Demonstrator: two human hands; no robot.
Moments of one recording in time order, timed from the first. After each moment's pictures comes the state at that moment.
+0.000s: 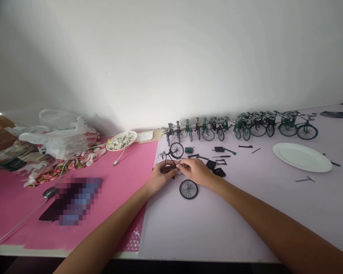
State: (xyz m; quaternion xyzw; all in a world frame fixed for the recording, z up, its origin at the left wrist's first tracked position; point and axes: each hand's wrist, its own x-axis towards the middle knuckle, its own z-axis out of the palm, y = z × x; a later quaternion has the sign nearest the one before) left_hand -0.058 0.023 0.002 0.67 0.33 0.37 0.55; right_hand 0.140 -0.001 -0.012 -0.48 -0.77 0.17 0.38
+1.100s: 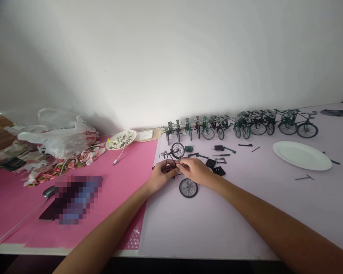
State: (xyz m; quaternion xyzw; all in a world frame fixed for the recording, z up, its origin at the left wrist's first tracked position) left_hand -0.057 0.023 0.000 0.69 0.33 0.36 0.53; right_hand 0.138 -0.002 -0.010 -0.49 -0.78 0.17 0.36
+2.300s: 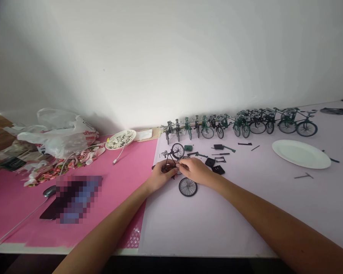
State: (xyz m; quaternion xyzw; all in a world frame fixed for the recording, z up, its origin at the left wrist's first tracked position) left_hand -0.060 0.026 -0.004 0.72 0.33 0.33 0.51; right_hand 0.140 -0.001 -0.014 -0.51 -0.78 0.18 0.32
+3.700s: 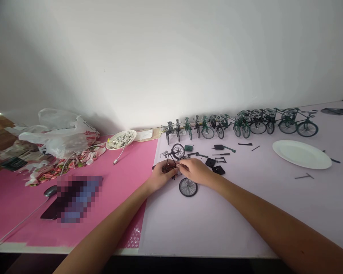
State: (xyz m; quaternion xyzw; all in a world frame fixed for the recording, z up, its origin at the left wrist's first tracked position) left_hand -0.061 0.026 -0.002 0.73 0.33 0.32 0.50; right_hand 0.139 -0.002 -0.010 -0.51 -0.78 0.18 0.30
